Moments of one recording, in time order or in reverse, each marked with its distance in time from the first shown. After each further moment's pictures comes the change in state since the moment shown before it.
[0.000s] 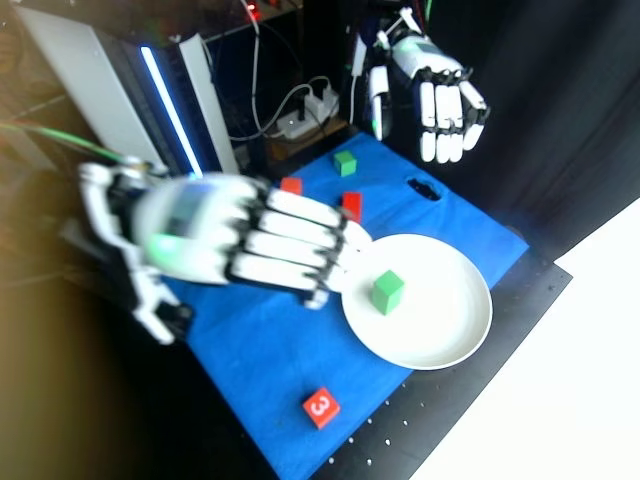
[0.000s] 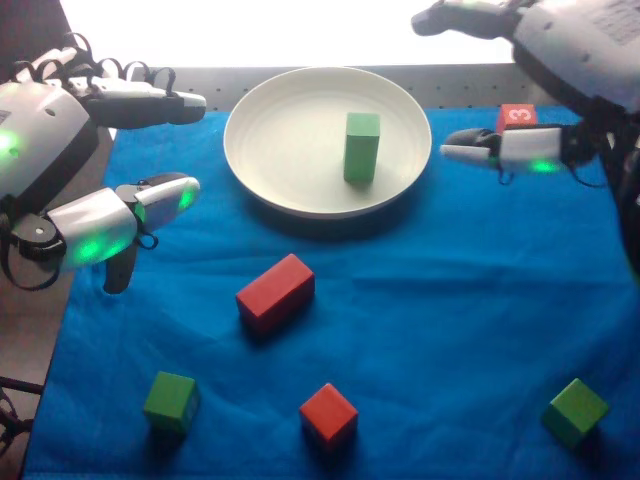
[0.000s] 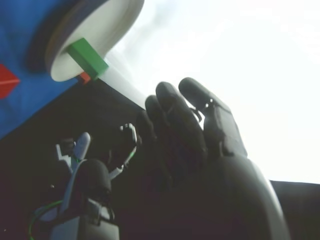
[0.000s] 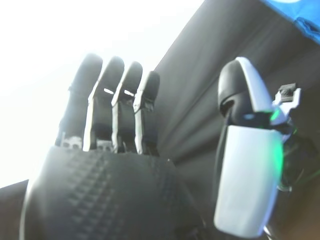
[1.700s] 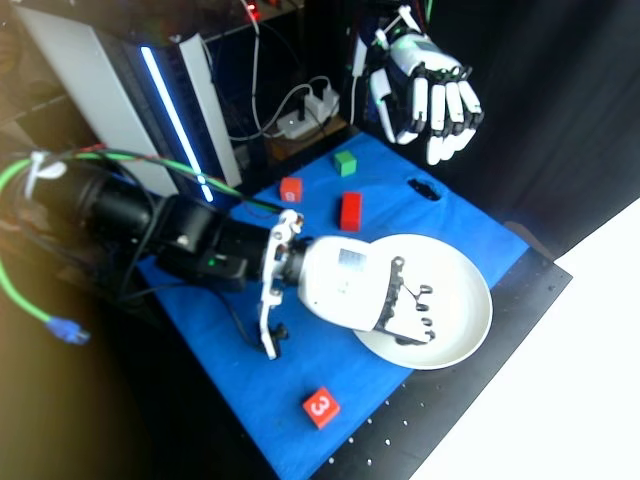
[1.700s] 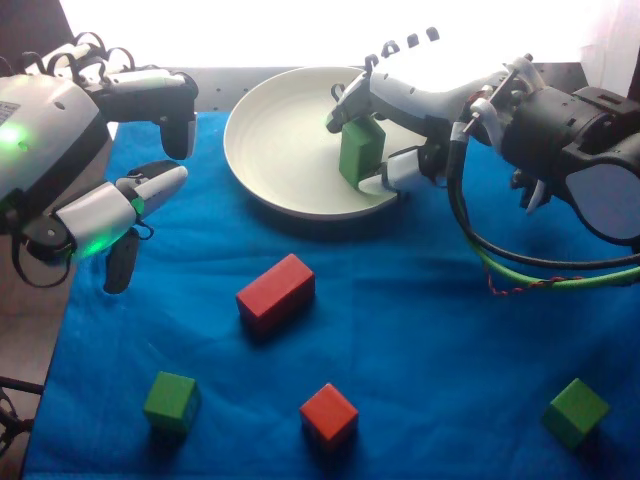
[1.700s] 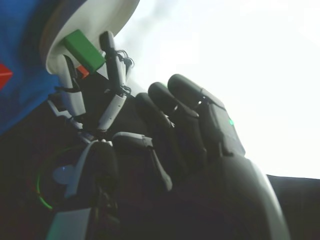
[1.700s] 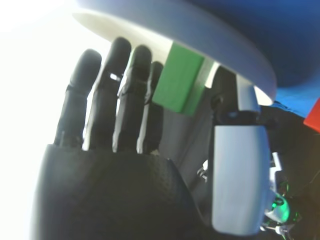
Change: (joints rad) left arm -0.025 -0.002 -0.001 0.022 0.013 0.000; right arm 0.094 -0.349 0.366 0.027 0.403 0.000
